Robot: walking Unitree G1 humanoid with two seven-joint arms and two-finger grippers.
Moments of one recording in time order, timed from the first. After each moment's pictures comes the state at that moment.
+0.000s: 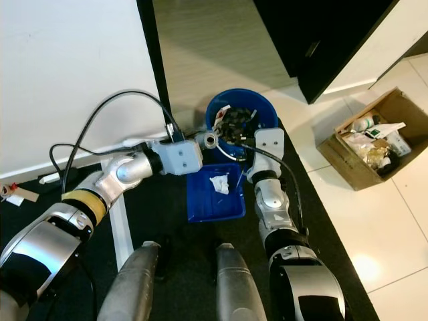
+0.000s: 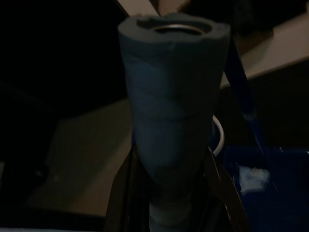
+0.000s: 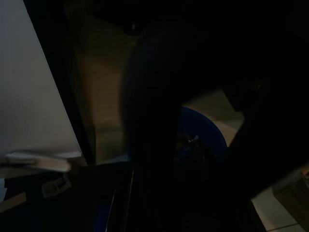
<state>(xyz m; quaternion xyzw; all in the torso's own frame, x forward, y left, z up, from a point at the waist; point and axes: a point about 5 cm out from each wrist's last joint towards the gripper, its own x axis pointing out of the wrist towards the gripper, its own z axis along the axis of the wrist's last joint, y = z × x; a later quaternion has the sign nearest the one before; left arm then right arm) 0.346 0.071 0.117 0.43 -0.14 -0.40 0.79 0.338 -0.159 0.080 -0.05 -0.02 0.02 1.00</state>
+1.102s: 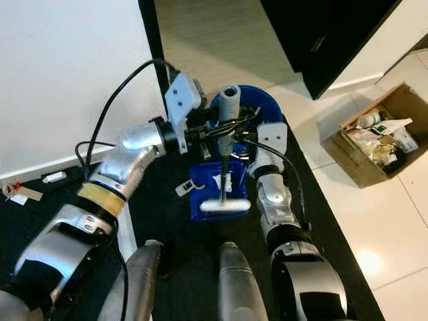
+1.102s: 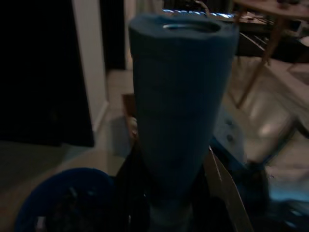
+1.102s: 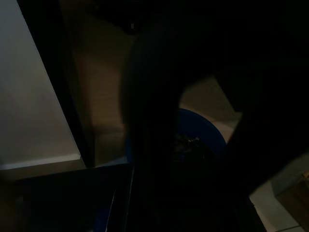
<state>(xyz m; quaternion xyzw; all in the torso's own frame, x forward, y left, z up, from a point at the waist) 0.353 0.057 0.253 0.09 -0.14 -0.56 0.81 0.350 -0.156 0.093 -0.05 -0.03 0.03 1.00</state>
